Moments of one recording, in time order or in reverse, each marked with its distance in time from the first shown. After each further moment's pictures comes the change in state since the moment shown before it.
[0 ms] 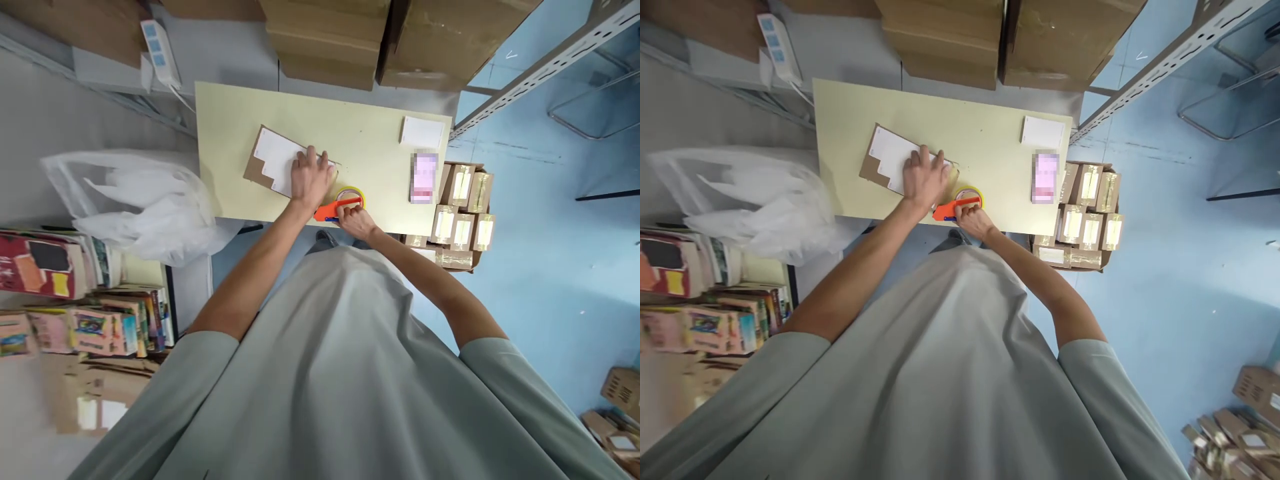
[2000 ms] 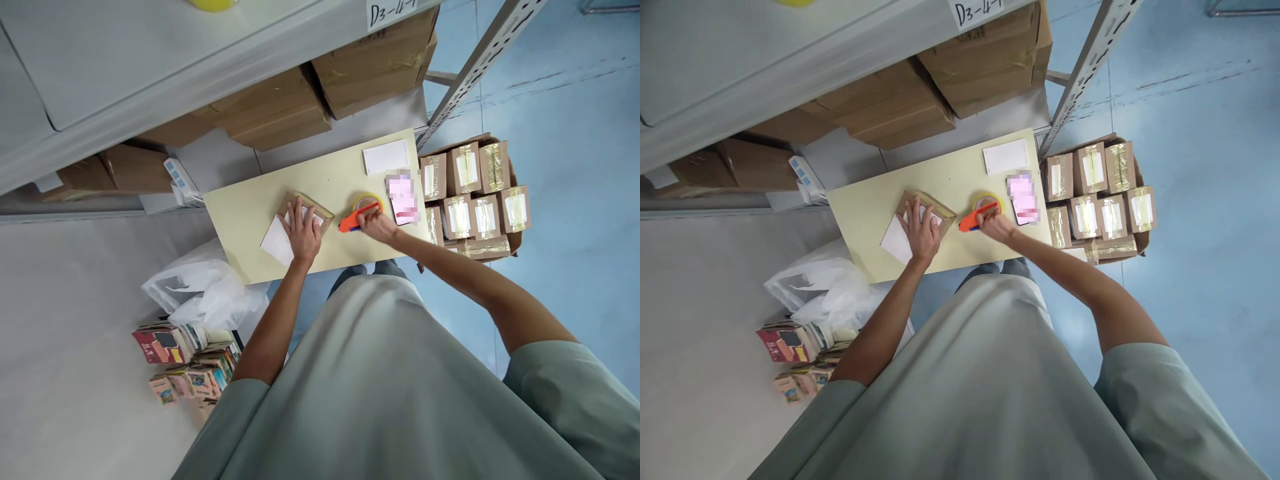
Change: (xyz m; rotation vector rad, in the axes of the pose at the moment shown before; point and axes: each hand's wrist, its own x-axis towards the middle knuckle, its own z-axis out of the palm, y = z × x) left_hand 0.017 0.007 0.023 0.329 -0.068 0.056; right_hand -0.011 0.135 0.008 0.048 0.064 0.101
